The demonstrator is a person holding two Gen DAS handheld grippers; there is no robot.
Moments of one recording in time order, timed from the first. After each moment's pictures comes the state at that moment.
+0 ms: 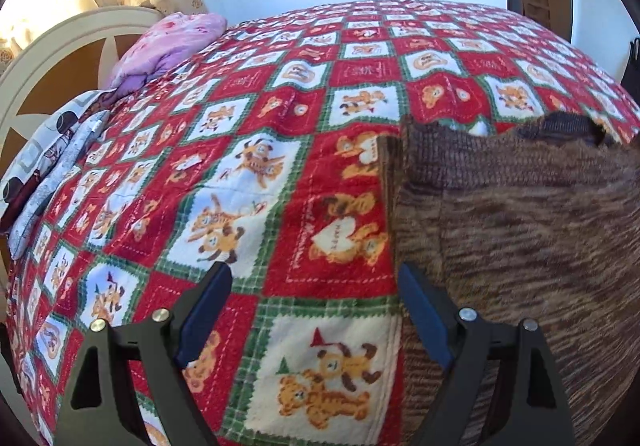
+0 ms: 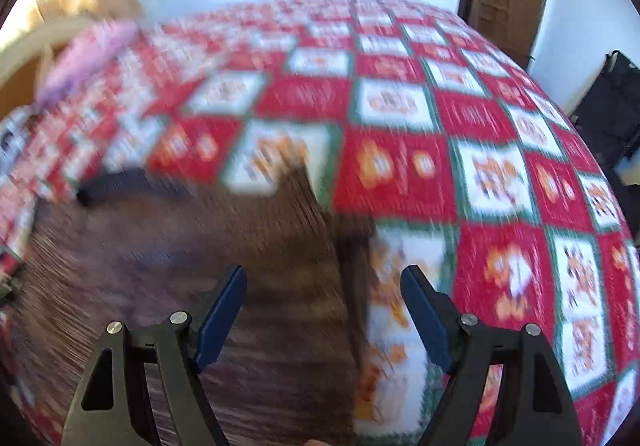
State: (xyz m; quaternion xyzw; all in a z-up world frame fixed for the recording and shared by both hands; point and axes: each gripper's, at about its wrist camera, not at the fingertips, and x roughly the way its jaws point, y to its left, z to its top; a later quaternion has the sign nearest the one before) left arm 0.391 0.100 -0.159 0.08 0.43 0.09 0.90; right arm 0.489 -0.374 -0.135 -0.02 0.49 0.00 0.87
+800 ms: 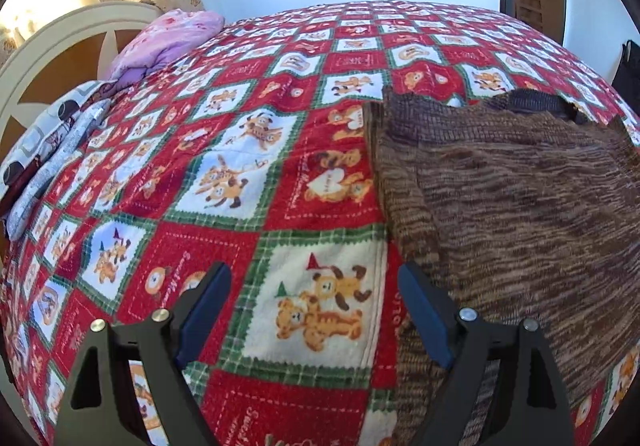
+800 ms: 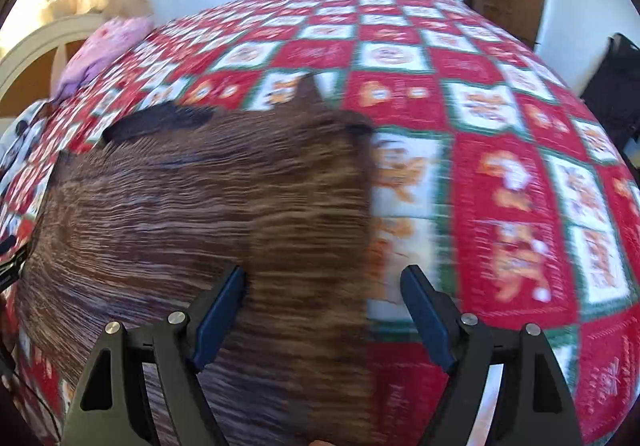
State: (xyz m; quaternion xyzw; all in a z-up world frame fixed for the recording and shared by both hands) left arm 0.348 0.101 -0.160 0.06 0.42 0.07 0.90; right arm 0.421 -0.391 -0.147 0.01 0.47 0.03 0.88
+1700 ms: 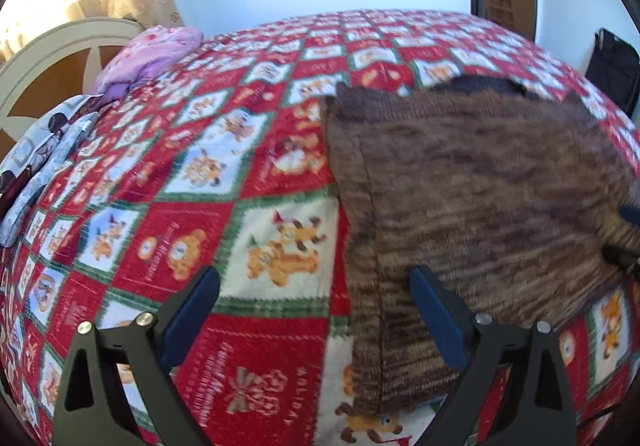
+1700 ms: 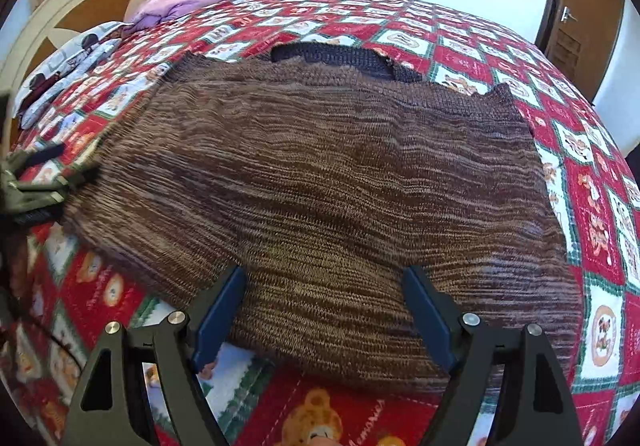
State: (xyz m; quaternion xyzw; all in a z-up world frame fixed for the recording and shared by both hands) left arm 0.307 0.081 -0.164 0.07 0.41 0.03 0.91; right arm 0.339 -0.253 -0.142 -0.07 0.46 0.15 0.87
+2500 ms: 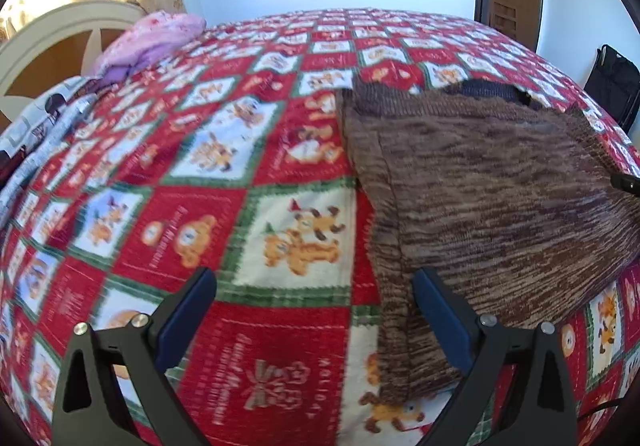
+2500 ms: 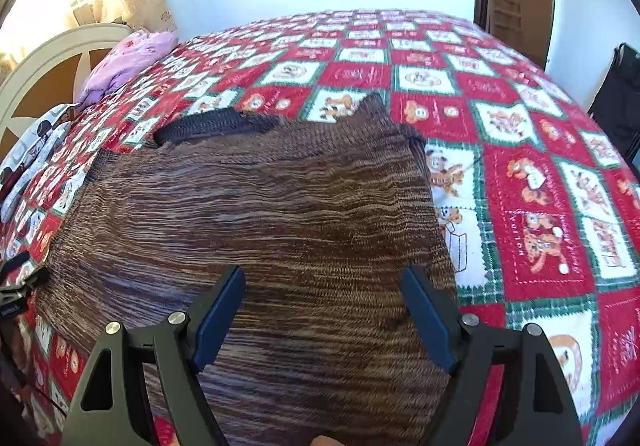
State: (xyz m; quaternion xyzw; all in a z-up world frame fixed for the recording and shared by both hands) left arm 0.302 0.105 -0.155 0.04 0.41 0.02 0.91; right arm 0.386 -0.346 -0.130 0.02 0.43 0.07 0.90
